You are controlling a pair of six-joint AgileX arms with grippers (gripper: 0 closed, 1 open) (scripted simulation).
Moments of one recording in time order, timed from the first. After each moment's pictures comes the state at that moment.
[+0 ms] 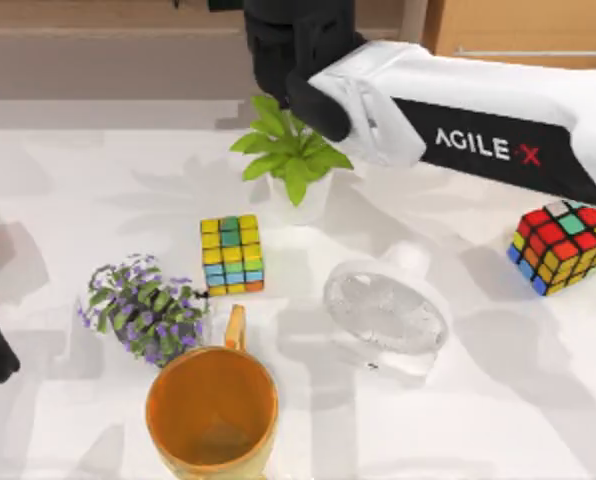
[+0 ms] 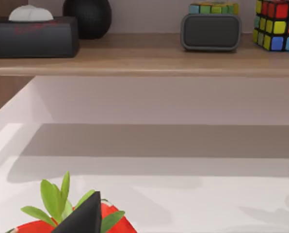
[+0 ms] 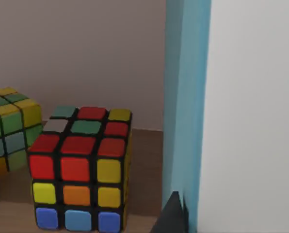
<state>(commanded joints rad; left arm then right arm) 0.00 0.00 0.00 0.00 0.00 0.00 0.72 2.24 1.79 0.38 0.65 0.01</state>
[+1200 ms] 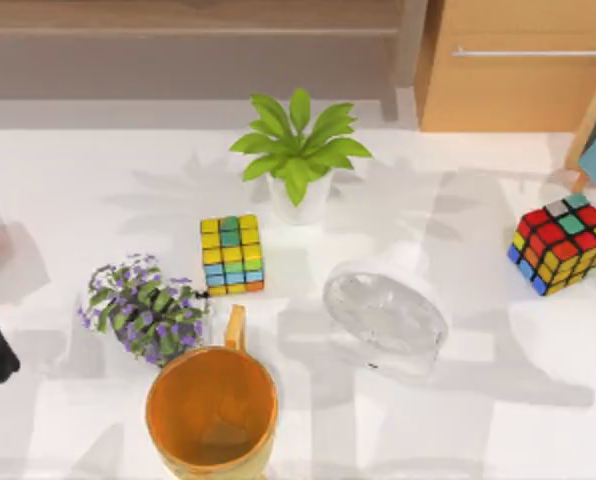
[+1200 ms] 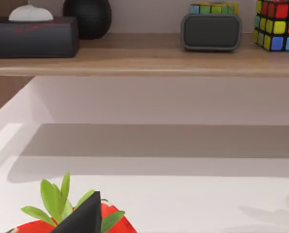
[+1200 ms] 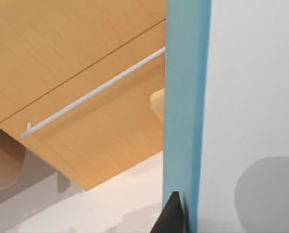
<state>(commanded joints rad) 0.00 0.00 0.00 0.00 0.00 0.00 0.01 1.07 0.52 0.16 0.02 0.57</state>
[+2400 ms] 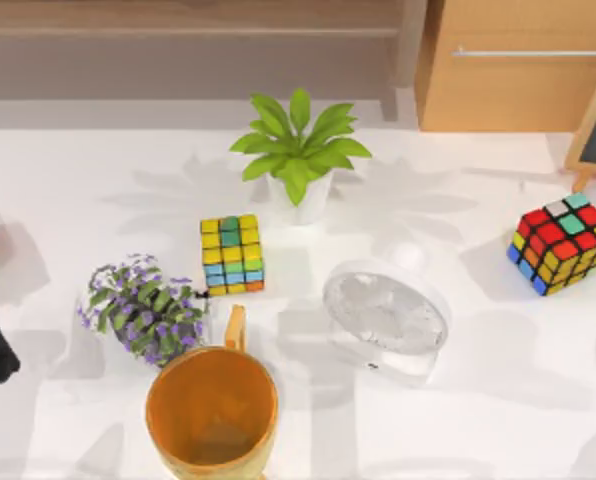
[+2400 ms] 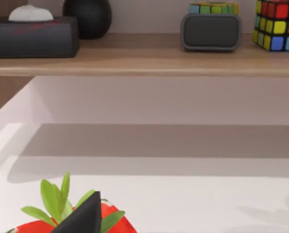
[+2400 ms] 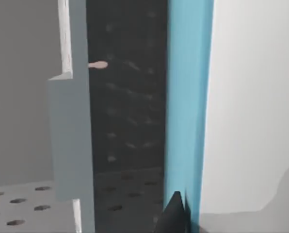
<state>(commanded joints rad) 0.00 0.00 0.00 0.00 0.00 0.00 -0.52 1.83 0.87 0.67 -0.44 1.42</state>
